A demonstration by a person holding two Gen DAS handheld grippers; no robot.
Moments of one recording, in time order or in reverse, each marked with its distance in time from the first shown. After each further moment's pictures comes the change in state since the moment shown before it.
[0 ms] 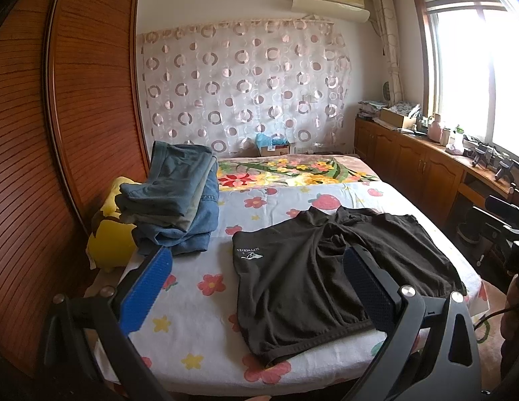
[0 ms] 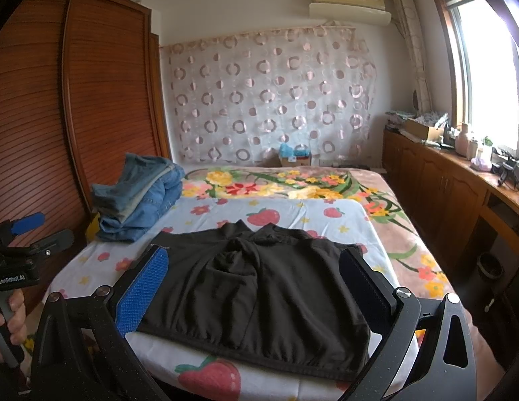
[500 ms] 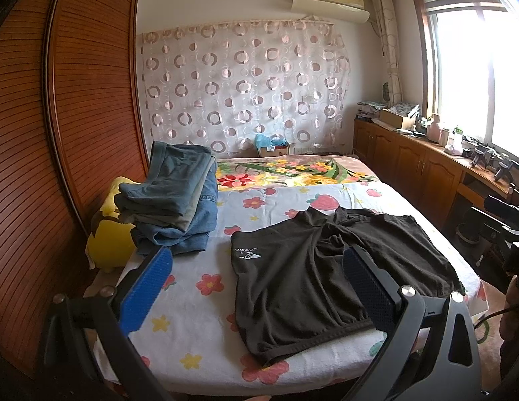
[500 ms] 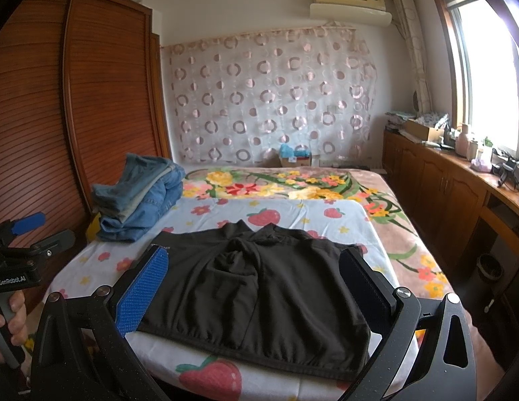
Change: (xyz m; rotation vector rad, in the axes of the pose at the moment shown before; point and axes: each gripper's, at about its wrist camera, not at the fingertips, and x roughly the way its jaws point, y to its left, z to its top) left arm -0.001 -0.001 -0.001 0.000 -0.004 0.000; right arm -0.001 0.001 0.000 -0.002 -0.001 0.000
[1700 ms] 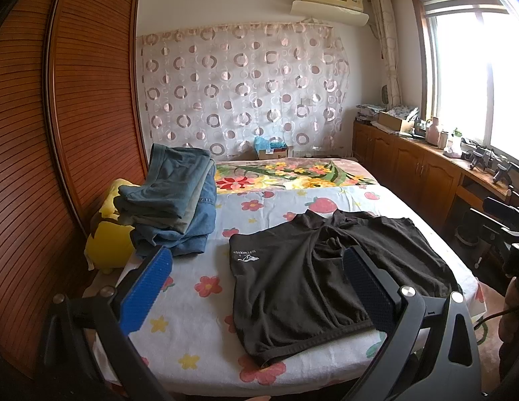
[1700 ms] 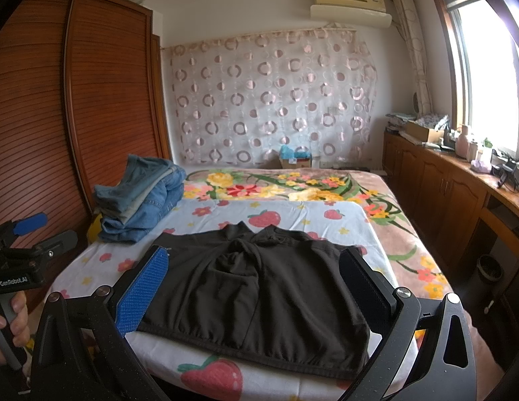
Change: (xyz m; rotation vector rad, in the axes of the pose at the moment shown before) left arm -0.004 -0.004 0.006 0.002 -0.007 -0.001; right arm -0.001 0.000 0.000 -0.002 -0.003 -0.001
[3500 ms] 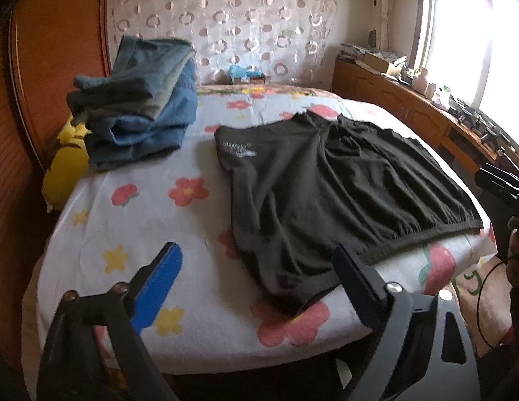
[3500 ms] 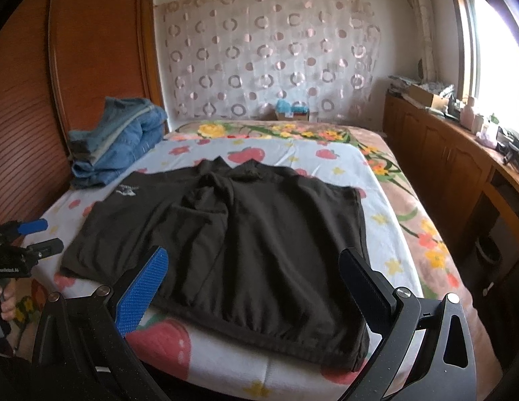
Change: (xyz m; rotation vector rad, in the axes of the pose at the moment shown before) left arm 0.083 0.035 -0.088 -0.023 0.303 -0.166; right arm 0.055 -0.035 -0.056 -0.018 0.213 -0.014
